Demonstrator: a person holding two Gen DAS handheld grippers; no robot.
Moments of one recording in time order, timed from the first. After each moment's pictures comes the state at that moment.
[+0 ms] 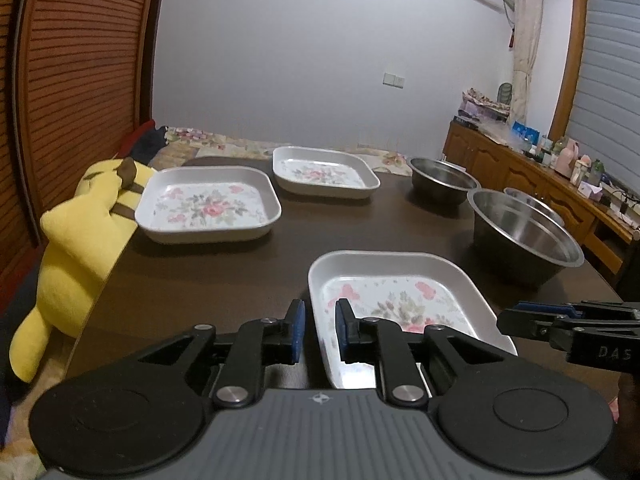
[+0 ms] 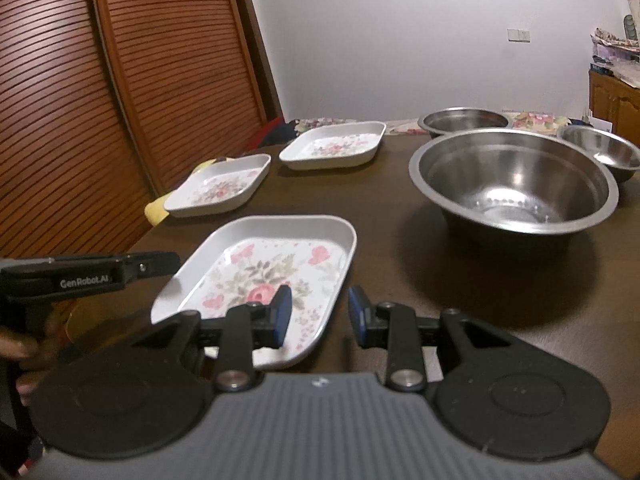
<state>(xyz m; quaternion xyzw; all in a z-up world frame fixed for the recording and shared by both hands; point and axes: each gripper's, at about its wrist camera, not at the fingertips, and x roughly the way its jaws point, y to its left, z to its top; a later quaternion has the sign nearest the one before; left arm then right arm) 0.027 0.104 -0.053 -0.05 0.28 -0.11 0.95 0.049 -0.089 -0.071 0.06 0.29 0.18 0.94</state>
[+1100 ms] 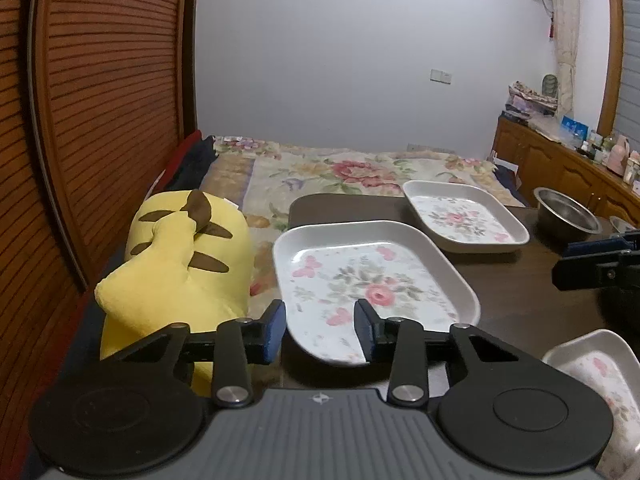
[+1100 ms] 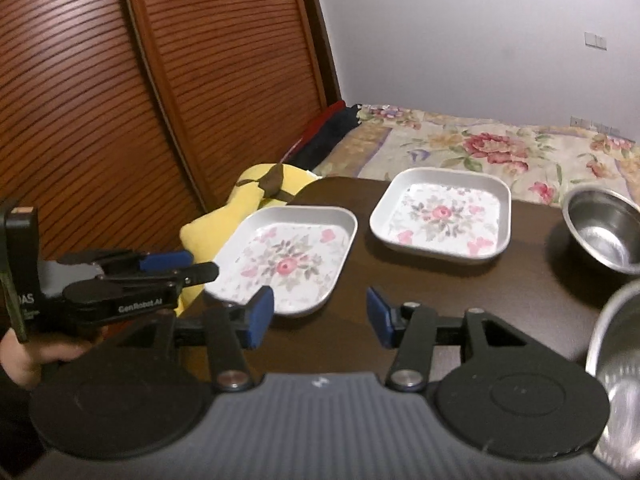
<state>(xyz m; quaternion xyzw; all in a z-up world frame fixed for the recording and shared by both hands) 0.151 0.219 -0.048 -0.01 0.29 -0.06 0.95 0.181 0.020 -0.018 0.01 0.33 0.25 0.91</state>
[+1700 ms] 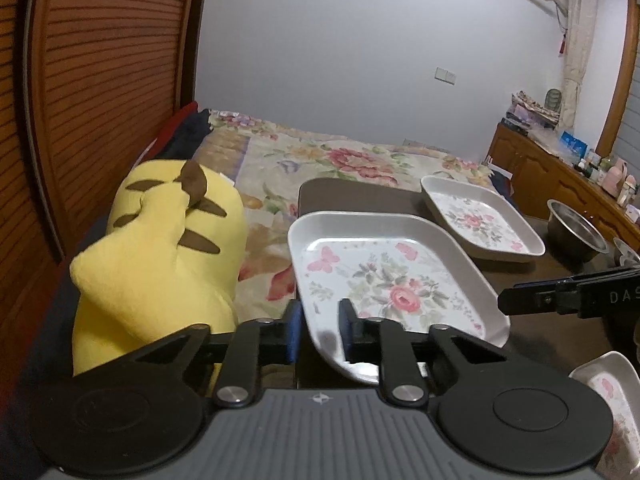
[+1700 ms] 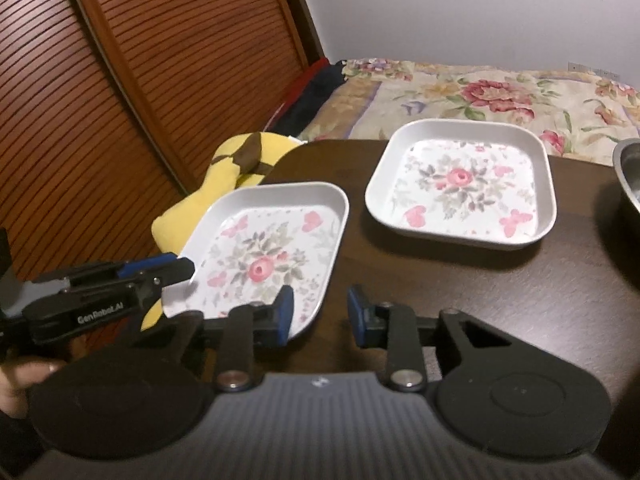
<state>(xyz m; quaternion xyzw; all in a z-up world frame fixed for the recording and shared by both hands) 0.179 0.243 -0.069 -0.07 0.32 -0.07 0.94 0.236 0.041 -0.054 0.05 0.40 0.24 0.89</state>
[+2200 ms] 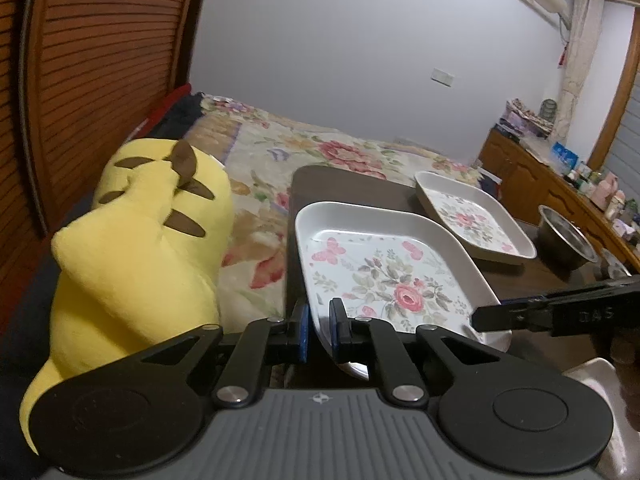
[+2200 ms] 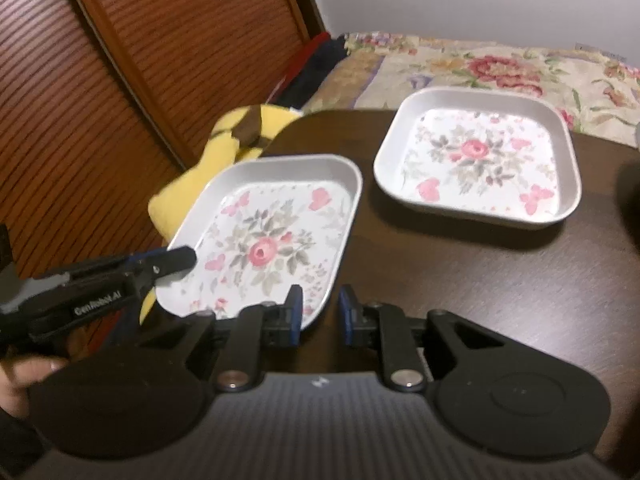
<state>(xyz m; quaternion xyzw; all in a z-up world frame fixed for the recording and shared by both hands) 0.179 0.248 -0.073 -0.10 0.33 -0.09 0.94 0.248 0.052 -0.066 0.05 0.44 0.24 0.87</state>
